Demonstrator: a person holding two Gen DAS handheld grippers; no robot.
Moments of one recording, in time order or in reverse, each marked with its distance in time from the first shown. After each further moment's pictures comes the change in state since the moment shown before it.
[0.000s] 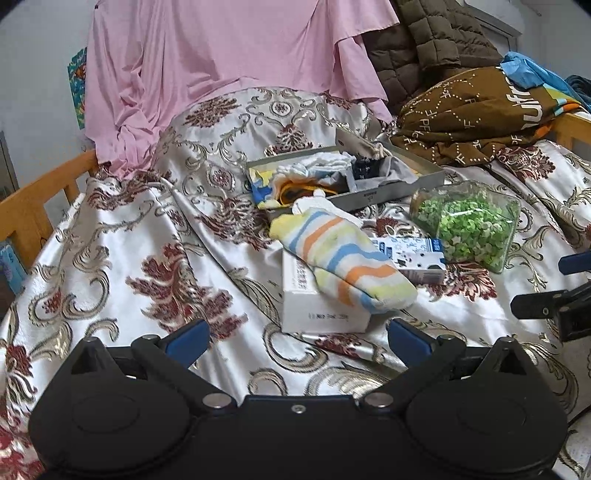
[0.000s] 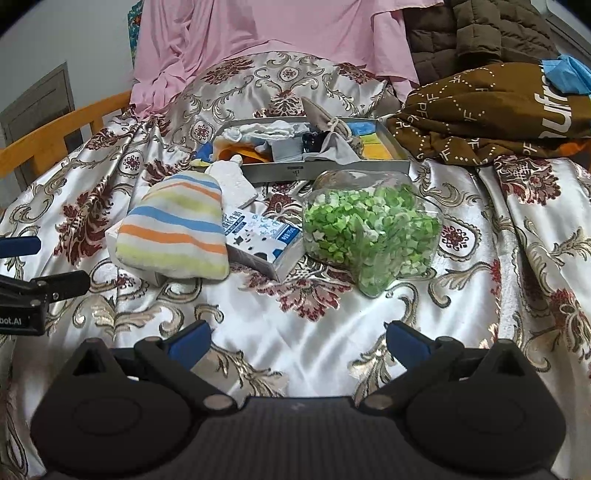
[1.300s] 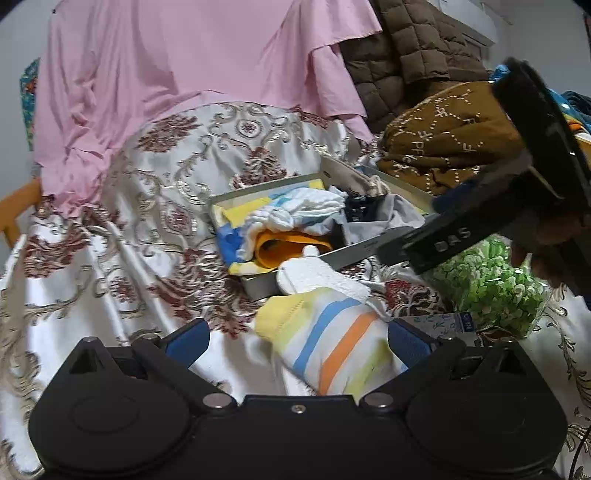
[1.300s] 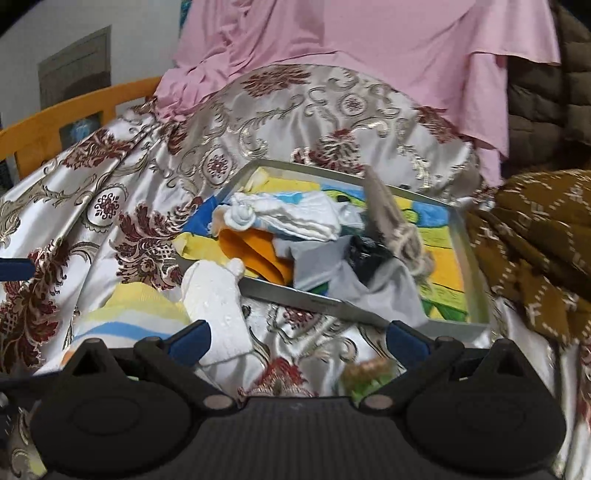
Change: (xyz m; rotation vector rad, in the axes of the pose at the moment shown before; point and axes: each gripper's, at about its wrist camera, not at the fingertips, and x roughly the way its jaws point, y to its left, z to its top) left arm 0.107 0.027 0.076 0.040 -0.048 -0.159; right arm 0.145 0.022 0.170 -0.262 -0.012 0.074
